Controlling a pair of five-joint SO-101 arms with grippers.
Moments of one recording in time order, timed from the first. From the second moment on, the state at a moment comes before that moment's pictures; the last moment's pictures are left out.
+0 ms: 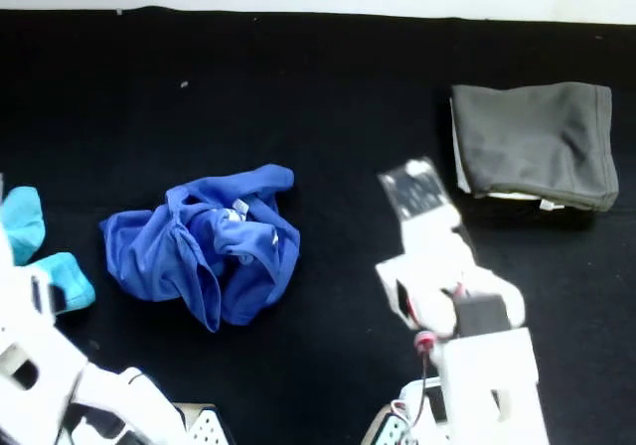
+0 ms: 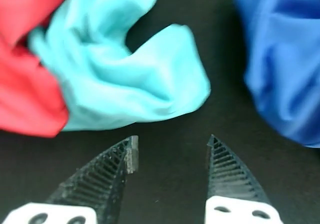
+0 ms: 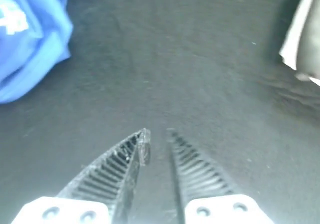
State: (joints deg) left arm -61.3 -42.2 45.1 72.0 -39.9; right arm -16.1 -57.2 52.2 70.5 15.8
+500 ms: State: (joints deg) left arm -78.8 2.7 17.2 81.3 -40.2; right arm -54.4 -16.5 5.0 89.9 7.3
